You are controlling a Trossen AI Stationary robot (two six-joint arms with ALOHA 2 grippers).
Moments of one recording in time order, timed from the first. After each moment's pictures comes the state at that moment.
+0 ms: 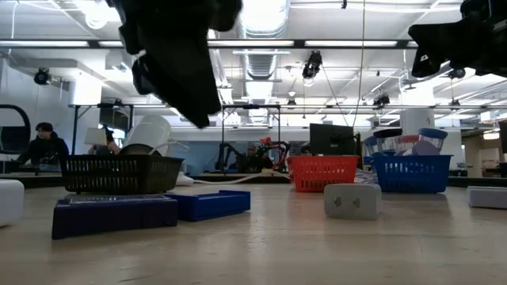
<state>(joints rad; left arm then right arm) -0.43 1.83 1.29 -0.58 -0.26 -0.79 -0.25 0.01 0.01 0.24 -0.37 0.00</state>
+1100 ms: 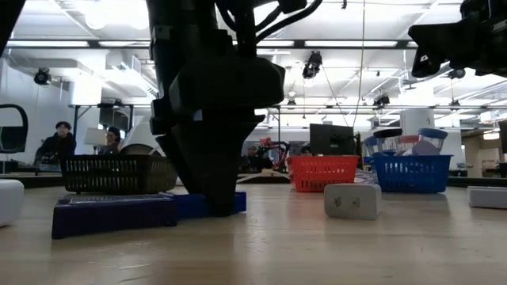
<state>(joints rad) -0.38 2.20 1.60 -0.88 -0.15 -0.84 -0.25 0.01 0.01 0.24 -0.37 0.00</state>
